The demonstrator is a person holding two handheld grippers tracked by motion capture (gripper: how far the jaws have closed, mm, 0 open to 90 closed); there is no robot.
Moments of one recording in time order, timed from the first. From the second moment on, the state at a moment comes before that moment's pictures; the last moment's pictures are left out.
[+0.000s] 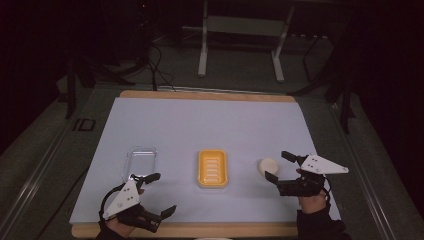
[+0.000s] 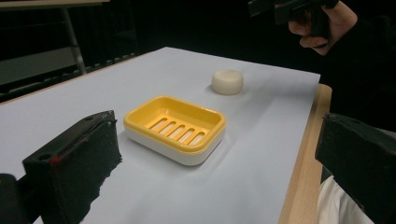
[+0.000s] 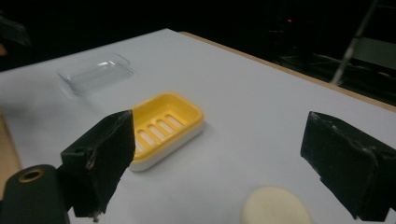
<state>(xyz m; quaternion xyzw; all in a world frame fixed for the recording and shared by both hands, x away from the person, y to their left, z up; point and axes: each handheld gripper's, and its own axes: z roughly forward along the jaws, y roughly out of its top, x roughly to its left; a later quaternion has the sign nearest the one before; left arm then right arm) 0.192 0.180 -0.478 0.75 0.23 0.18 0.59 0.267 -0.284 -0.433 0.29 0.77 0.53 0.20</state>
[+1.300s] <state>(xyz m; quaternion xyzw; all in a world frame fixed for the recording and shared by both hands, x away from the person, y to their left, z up) 0.189 0.181 -0.478 0.76 0.23 0.19 0.58 0.298 -0.273 -0.422 0.14 0.91 0.38 0.03</state>
